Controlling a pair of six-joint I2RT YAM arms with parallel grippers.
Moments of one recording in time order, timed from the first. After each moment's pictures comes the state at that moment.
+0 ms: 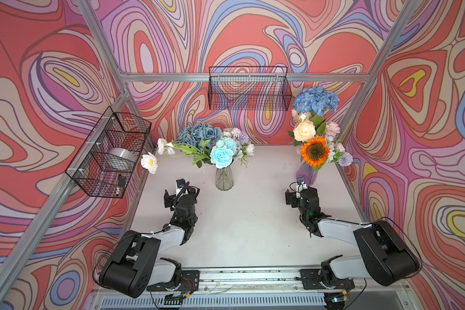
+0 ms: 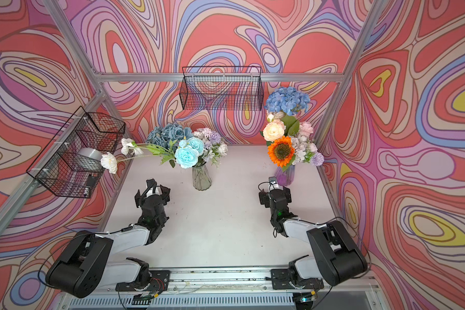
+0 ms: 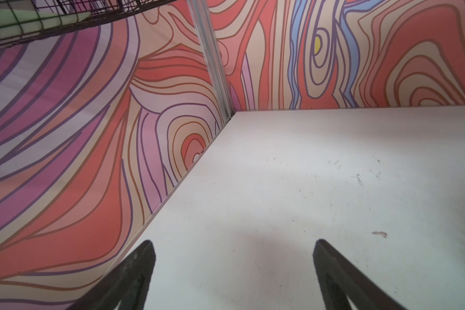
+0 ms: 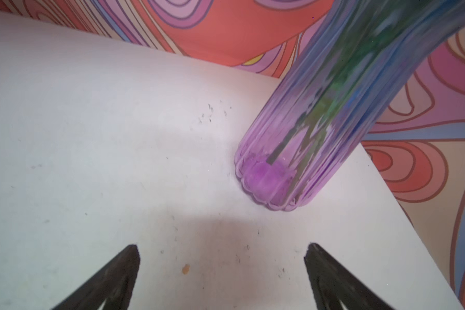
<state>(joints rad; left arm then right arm) -0.28 1.36 0.28 0.88 -0.77 0.08 0.27 1.44 0.37 0.61 0.35 -0.09</state>
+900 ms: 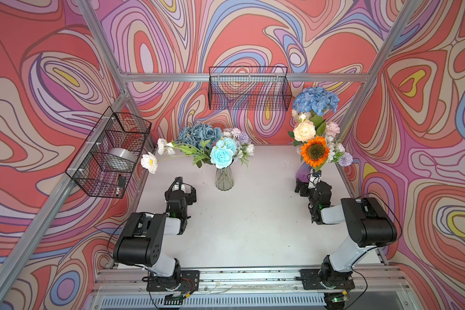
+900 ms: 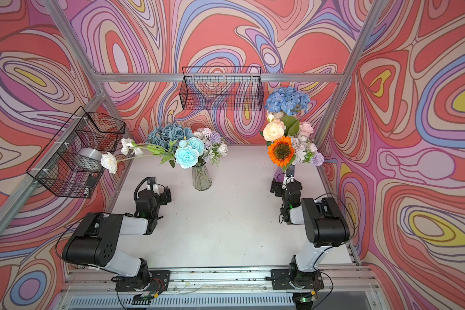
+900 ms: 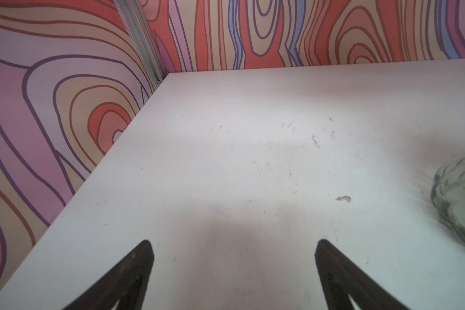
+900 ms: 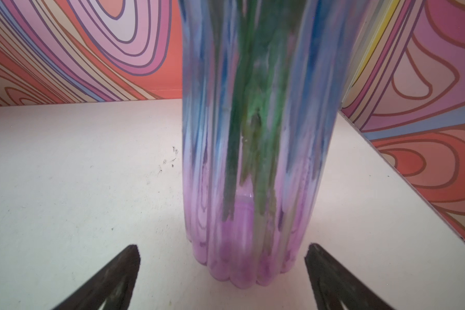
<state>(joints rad) -0.06 1.54 0.36 0.84 -0.27 -0.01 0.00 1.71 0.47 0.95 0.06 0.04</state>
